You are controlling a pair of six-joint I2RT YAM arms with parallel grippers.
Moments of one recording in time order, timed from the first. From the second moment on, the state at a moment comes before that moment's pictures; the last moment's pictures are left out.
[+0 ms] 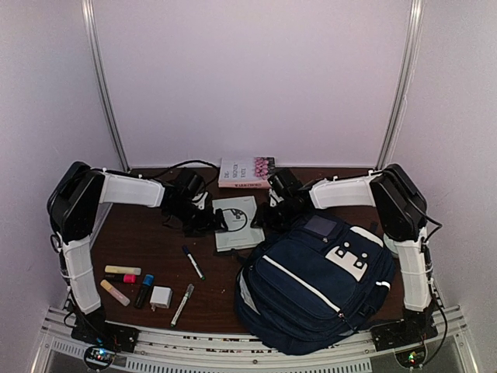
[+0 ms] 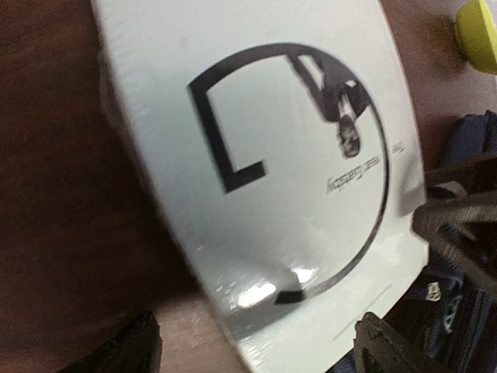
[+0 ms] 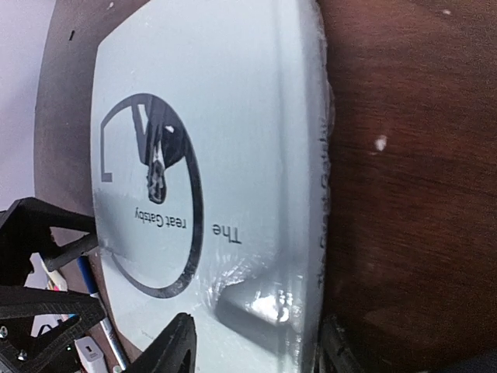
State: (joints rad) left arm -0.56 1.96 1.26 -0.35 0.31 -0.53; right arm 0.69 2.19 1.56 -0.31 -0.27 0.76
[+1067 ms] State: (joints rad) left arm -0.49 1.98 1.03 0.19 0.66 -0.77; right arm 0.65 2.22 1.34 0.57 -0.71 1.27
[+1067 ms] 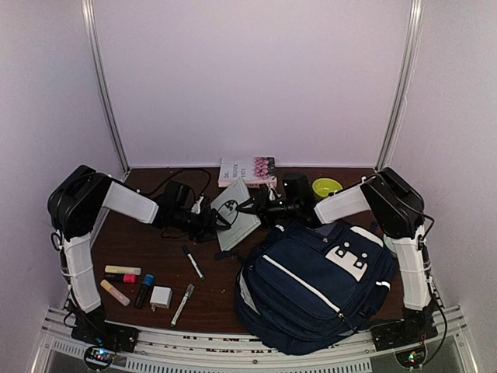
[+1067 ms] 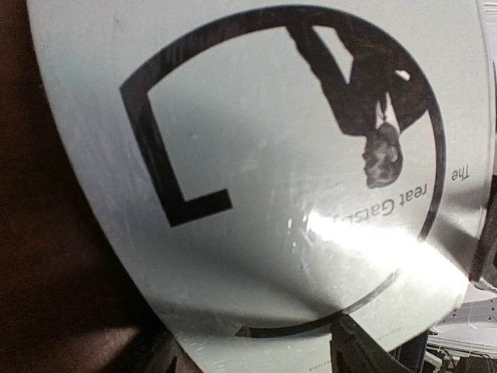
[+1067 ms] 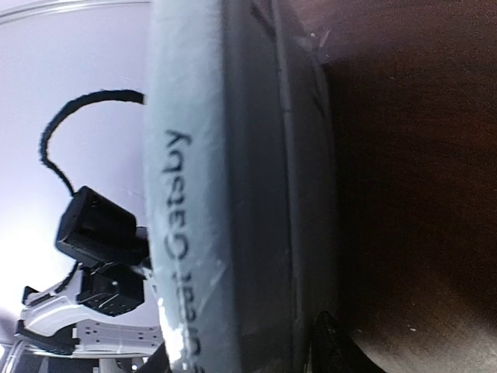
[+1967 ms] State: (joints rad) left arm -0.56 1.53 0.97 -0.06 0.46 -0.57; right arm 0.72 2.05 1.53 -0.25 -0.53 0.78
